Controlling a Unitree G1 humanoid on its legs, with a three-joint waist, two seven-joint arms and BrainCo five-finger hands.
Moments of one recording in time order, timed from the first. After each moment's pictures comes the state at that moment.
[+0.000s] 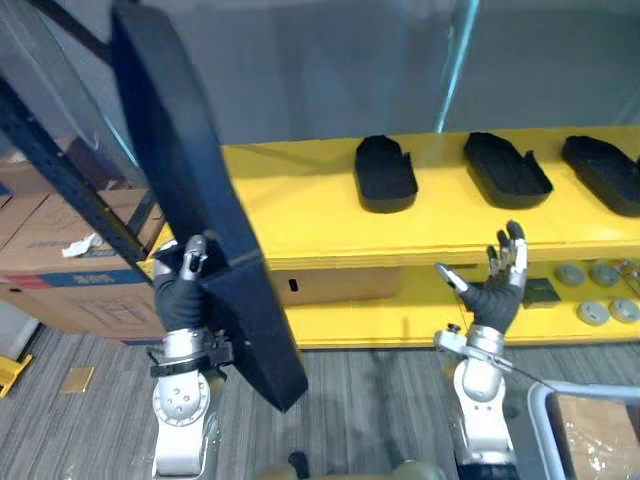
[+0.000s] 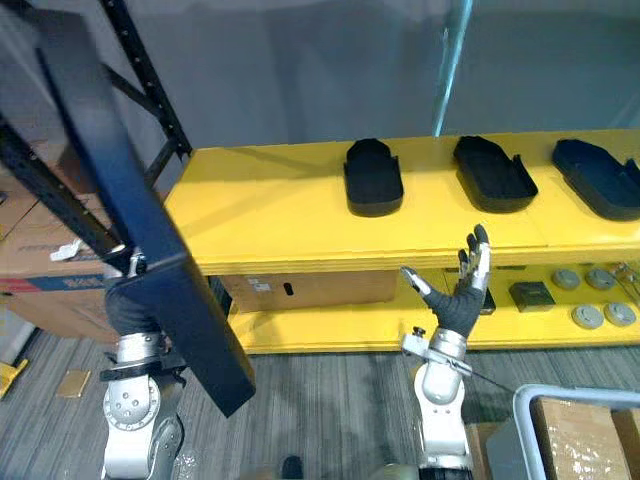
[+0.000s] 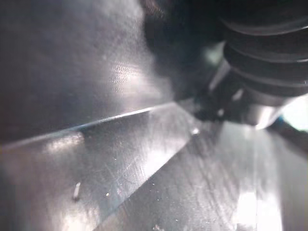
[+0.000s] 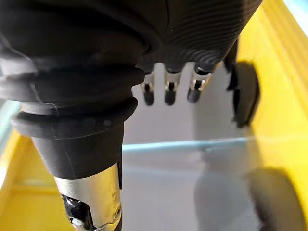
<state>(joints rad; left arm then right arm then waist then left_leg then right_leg) 0.14 0.05 -0.01 -0.42 -0.10 -0.32 0.12 0.12 0.05 -0.03 -0.21 -0.09 -0.42 -0.39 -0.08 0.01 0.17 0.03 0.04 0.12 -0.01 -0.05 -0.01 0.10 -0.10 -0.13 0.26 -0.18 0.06</state>
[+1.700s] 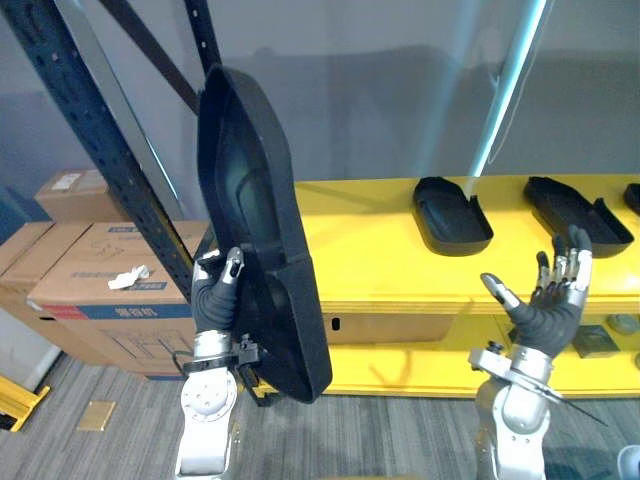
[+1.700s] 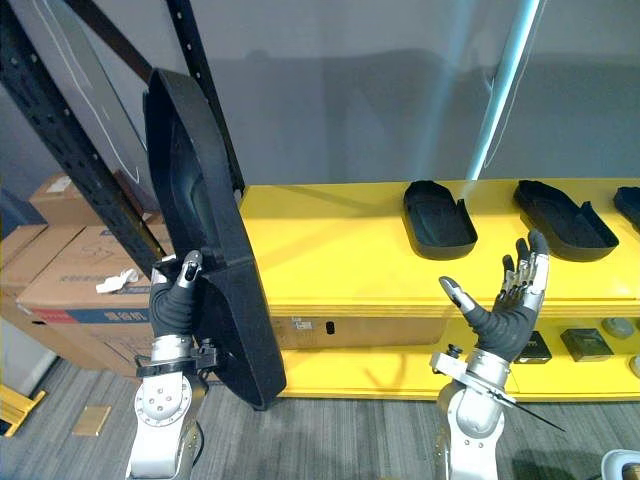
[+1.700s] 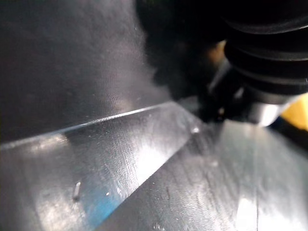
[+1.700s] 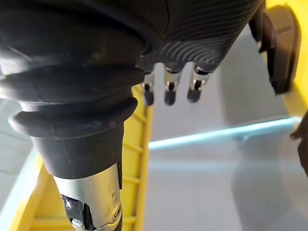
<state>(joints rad) 0.15 -0.01 0.02 -0.35 0.10 -0.25 0.16 0.17 0.01 -0.14 -0.35 0.00 -0.44 -0.31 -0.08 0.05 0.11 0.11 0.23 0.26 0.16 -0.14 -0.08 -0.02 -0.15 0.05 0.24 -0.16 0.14</state>
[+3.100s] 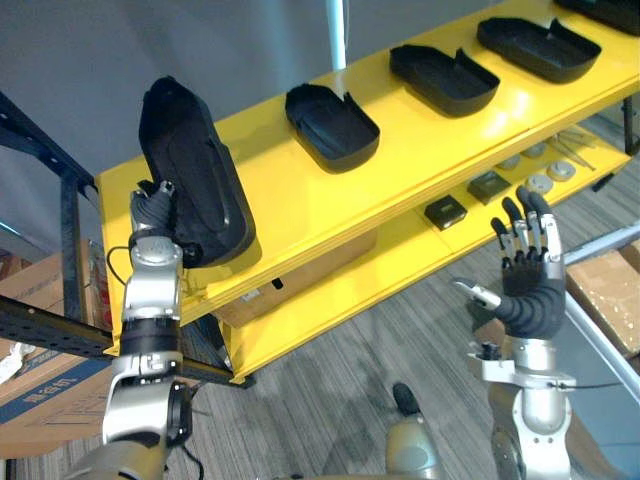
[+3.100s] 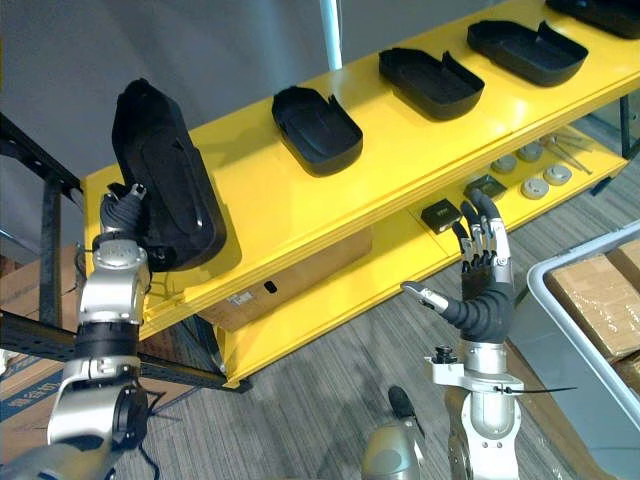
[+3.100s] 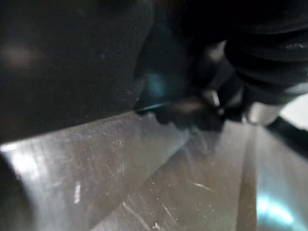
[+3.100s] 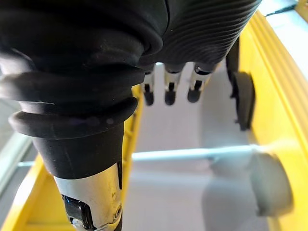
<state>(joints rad) -0.74 0.40 0.24 0.45 0.14 0.53 0.26 0.21 -0.16 0.00 -0.51 0.17 -0.36 -0.02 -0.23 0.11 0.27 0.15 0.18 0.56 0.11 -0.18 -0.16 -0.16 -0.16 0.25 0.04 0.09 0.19</state>
